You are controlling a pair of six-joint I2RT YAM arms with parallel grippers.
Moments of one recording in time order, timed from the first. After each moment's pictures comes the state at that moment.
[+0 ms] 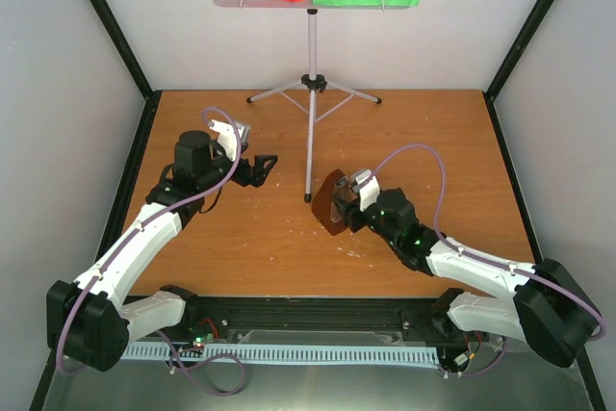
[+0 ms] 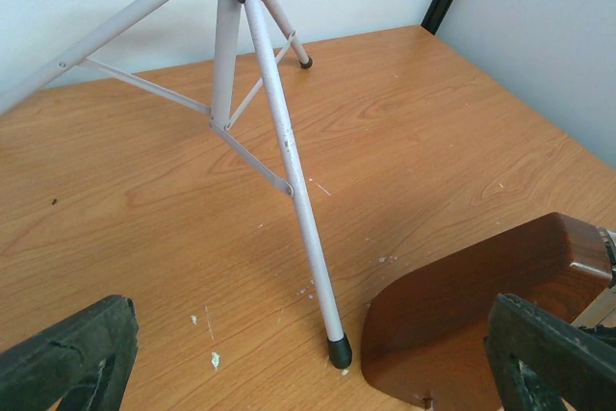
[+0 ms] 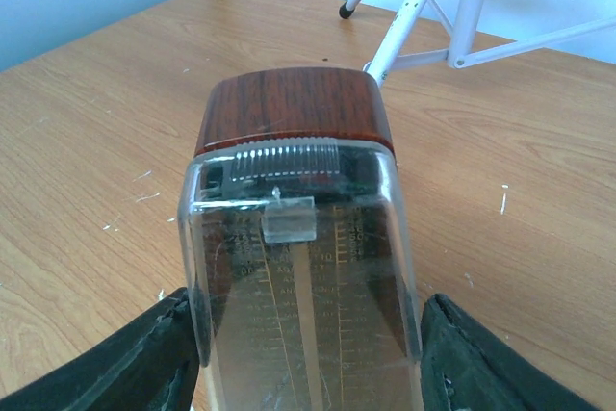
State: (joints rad) left arm -0.32 1.11 0.85 -0.15 0.37 -0.09; right arm 0.73 1.12 0.43 0.34 0.05 0.08
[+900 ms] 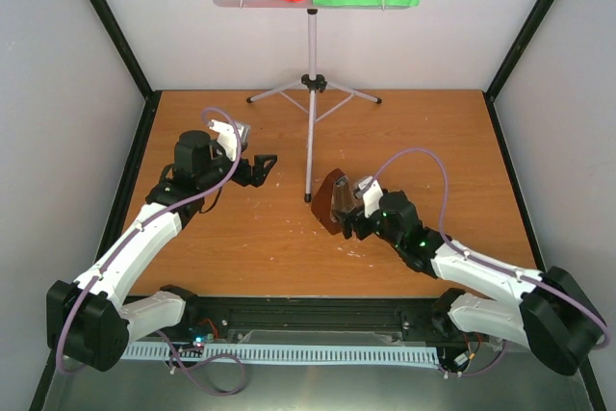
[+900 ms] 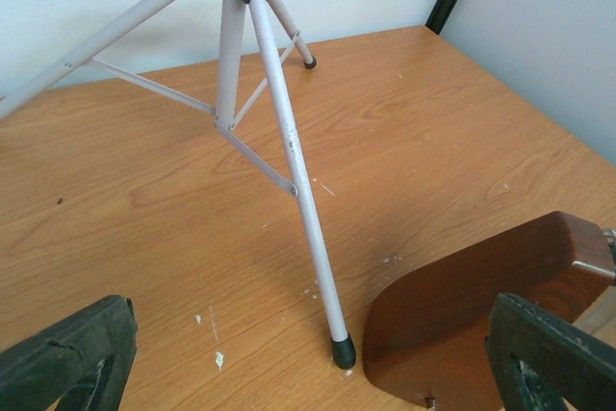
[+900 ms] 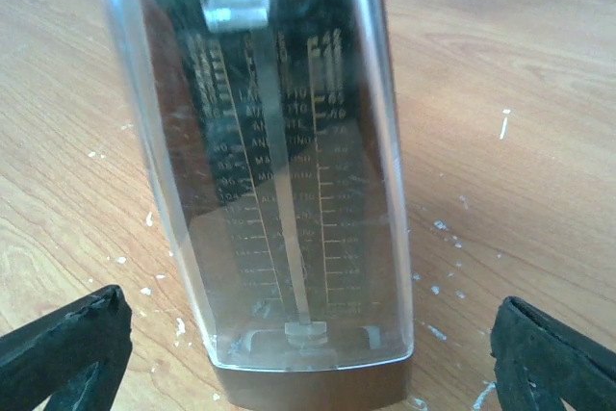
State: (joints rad) left arm -0.32 1.11 0.85 -0.15 0.37 -0.09; right arm 0.71 1.11 0.42 0.21 0.01 0.07
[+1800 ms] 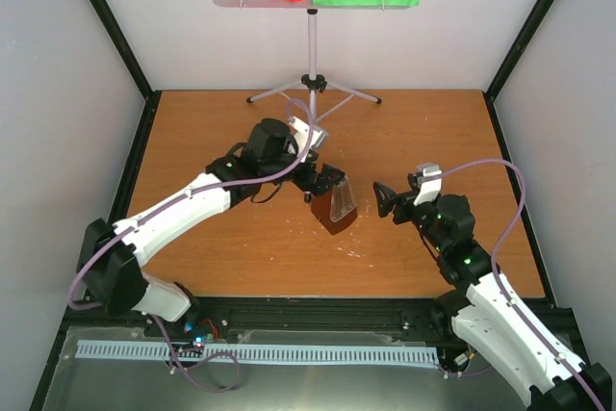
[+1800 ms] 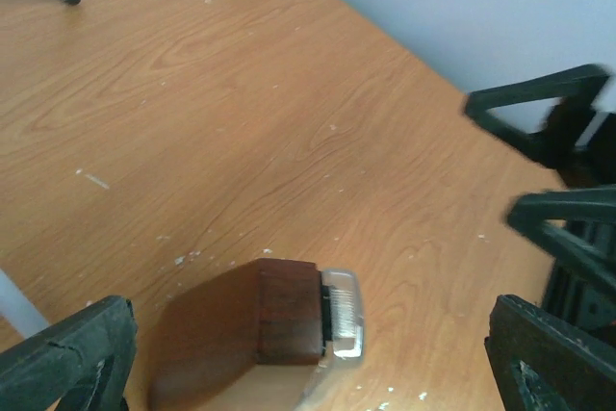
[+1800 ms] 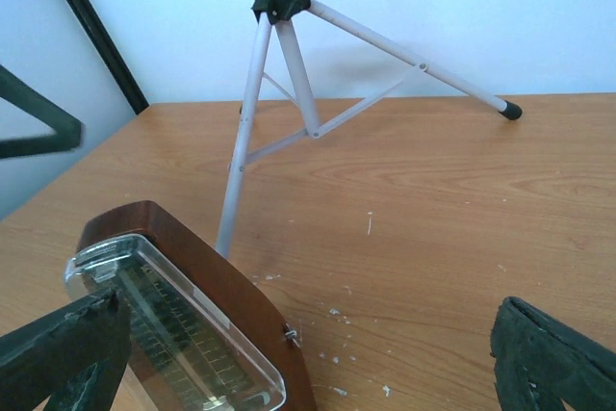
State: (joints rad) left arm -0.71 1.40 1.17 -0.28 0.37 -0.18; right arm 0.41 0.65 0.40 0.04 -0.07 0.24
